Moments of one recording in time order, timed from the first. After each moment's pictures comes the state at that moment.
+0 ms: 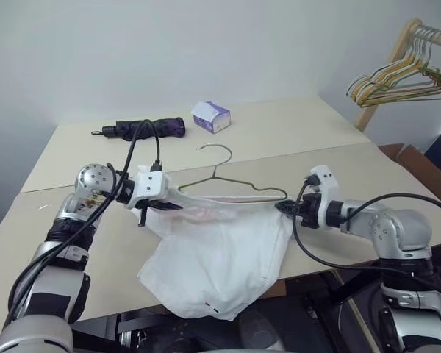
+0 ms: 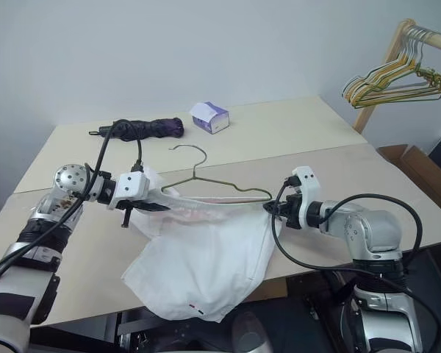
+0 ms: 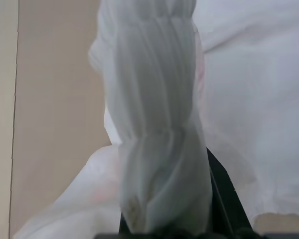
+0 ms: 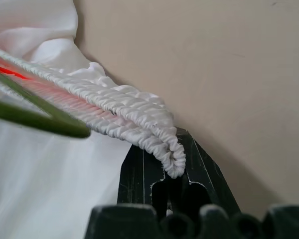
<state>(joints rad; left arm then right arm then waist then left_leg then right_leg) -0.74 0.68 -0.22 0.65 0.01 -0.31 -1.41 -0.46 -0.56 -0.09 -0.09 0.56 1.18 0.59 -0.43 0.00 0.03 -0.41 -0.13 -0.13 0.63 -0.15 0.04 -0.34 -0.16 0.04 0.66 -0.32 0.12</state>
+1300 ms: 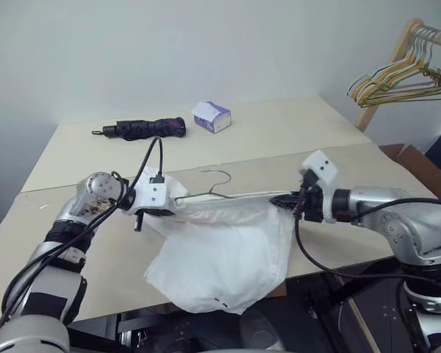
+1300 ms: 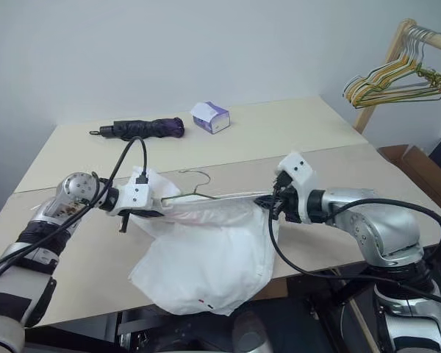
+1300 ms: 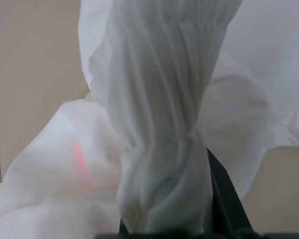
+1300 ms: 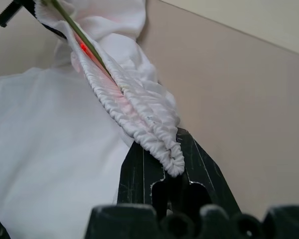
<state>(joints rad) -0.74 0.70 -0.34 0.70 0.13 -0.30 -1.27 -0.50 -0.73 0.04 -0.41 0.57 1.10 0.69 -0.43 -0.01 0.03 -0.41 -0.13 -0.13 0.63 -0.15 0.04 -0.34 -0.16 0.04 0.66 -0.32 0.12</state>
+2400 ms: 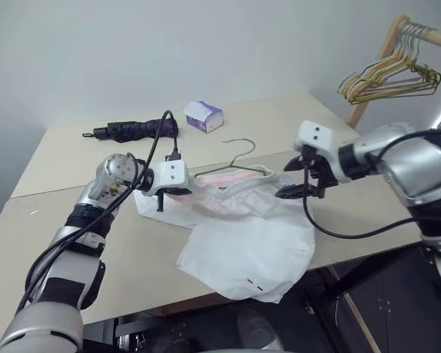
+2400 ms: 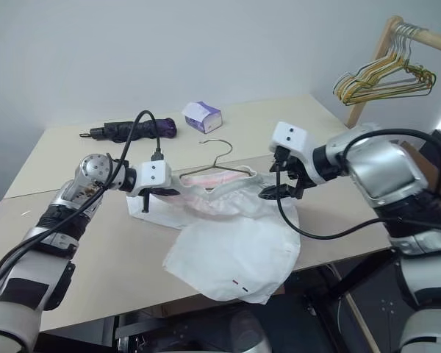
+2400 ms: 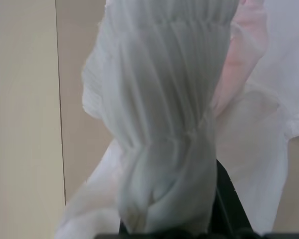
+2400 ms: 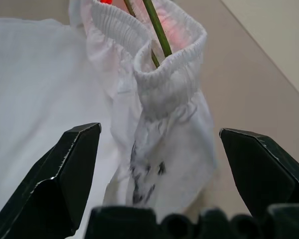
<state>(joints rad) -0.86 0.59 -0.31 0.66 0.12 -0.22 -1.20 -0.99 -0.87 0.48 0.09 0.26 0.82 1.20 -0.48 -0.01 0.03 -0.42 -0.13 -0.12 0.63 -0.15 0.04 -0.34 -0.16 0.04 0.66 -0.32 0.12</state>
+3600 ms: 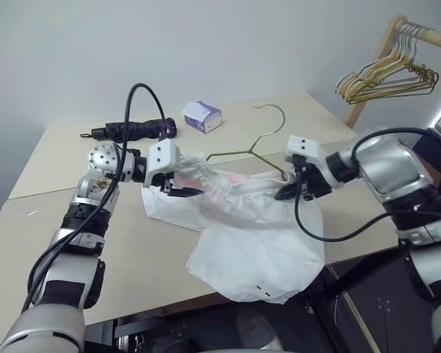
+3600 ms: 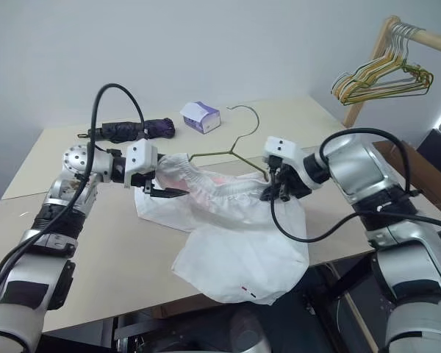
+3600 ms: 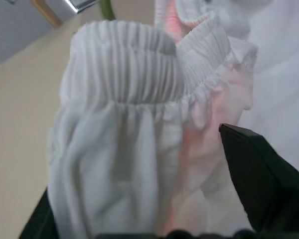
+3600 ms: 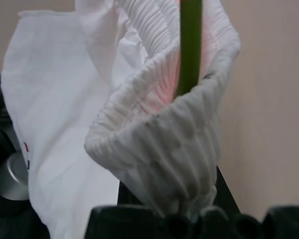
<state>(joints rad) -0.85 0.59 -0.13 0.58 -0.15 -0.17 -1.35 -0.89 -0.85 0.40 0.09 0.15 0.94 1.39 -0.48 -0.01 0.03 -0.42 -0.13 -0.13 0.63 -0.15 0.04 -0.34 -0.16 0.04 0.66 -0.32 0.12</state>
